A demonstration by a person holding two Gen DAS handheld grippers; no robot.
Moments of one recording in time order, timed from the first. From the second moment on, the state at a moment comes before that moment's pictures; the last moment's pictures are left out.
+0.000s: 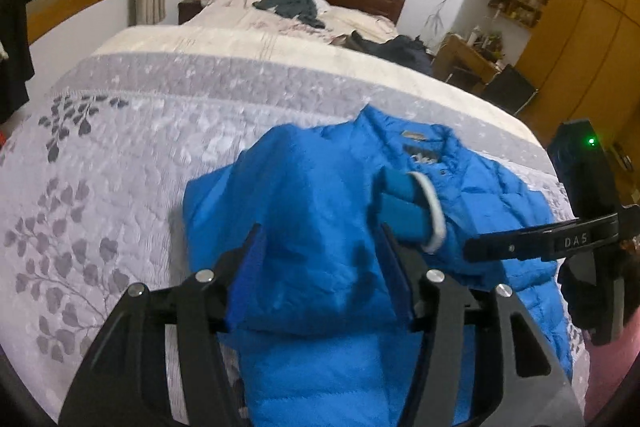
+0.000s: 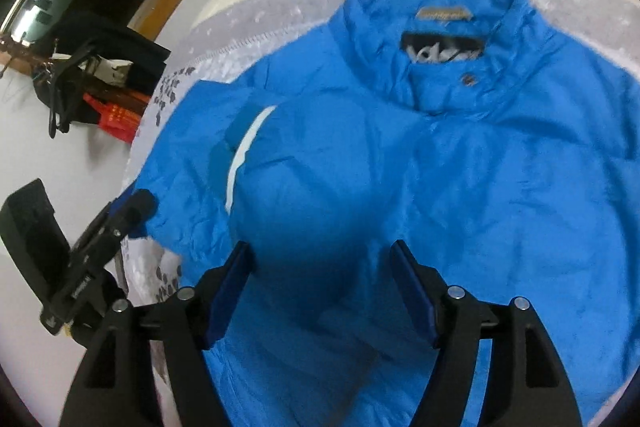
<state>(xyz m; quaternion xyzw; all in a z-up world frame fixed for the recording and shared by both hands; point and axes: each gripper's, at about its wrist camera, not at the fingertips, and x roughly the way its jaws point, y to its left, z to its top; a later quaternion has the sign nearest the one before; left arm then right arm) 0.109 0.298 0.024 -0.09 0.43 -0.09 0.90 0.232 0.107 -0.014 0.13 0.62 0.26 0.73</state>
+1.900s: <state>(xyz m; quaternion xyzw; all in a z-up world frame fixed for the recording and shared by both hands) 0.129 0.264 -0.024 -0.04 0.47 -0.06 0.88 0.250 0.120 -0.006 -0.10 0.56 0.14 0.81</state>
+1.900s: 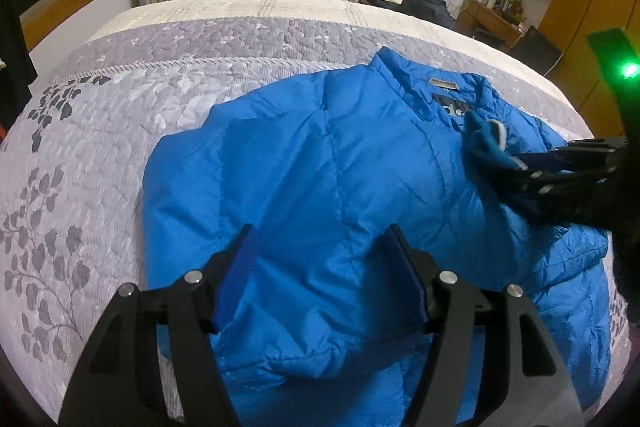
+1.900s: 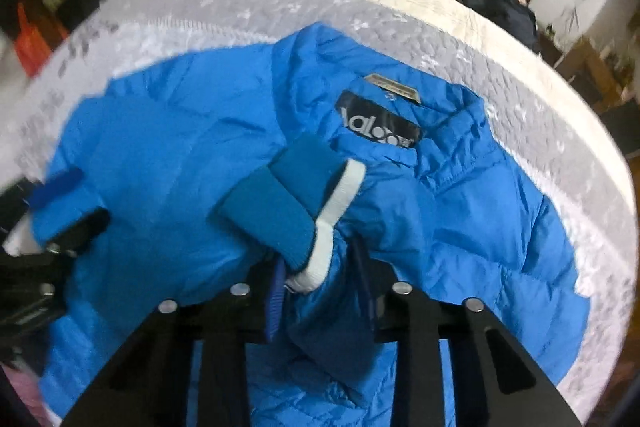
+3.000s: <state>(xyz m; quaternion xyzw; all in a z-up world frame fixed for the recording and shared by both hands) 0.116 0.208 0.011 -0.02 0.45 -0.12 0.89 0.243 -0.098 -0.031 0.26 0.55 0.16 0.78</state>
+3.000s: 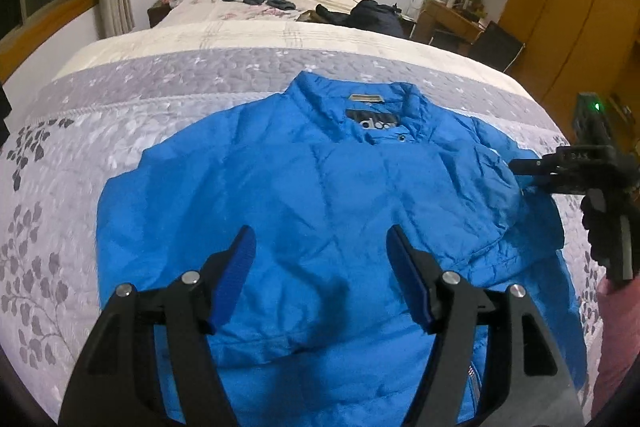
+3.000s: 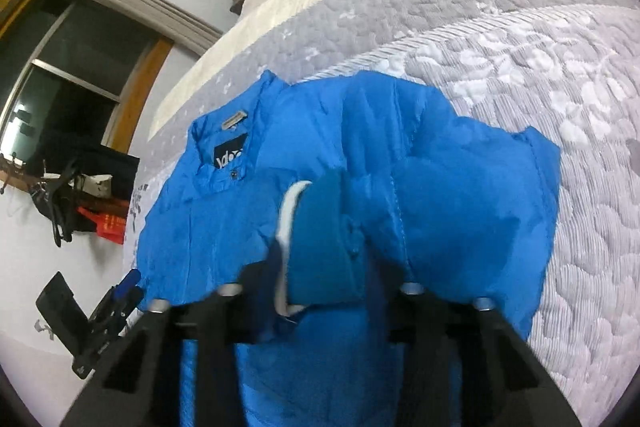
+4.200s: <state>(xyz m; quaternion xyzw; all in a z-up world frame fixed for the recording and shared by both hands) 0.107 0.197 0.002 0.02 0.43 -0.09 0.90 0.220 -0.115 -0.024 0.24 0.55 0.17 0.78</state>
